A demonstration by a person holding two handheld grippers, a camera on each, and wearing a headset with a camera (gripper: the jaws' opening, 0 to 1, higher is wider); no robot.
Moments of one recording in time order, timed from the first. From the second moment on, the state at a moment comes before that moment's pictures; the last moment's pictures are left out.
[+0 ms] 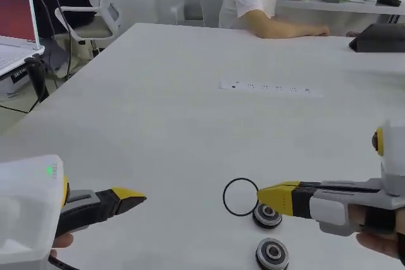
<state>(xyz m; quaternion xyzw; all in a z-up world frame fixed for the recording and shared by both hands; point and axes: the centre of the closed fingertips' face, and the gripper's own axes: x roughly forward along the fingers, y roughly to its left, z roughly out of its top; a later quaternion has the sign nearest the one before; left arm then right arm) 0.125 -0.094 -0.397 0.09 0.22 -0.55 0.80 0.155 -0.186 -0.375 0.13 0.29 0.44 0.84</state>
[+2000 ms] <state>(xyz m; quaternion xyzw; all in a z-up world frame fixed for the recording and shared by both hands) 0.123 -0.091 -0.404 0.09 0.24 -0.55 0.80 0.153 -0.180 -0.457 -0.10 0.30 0.45 0.84</state>
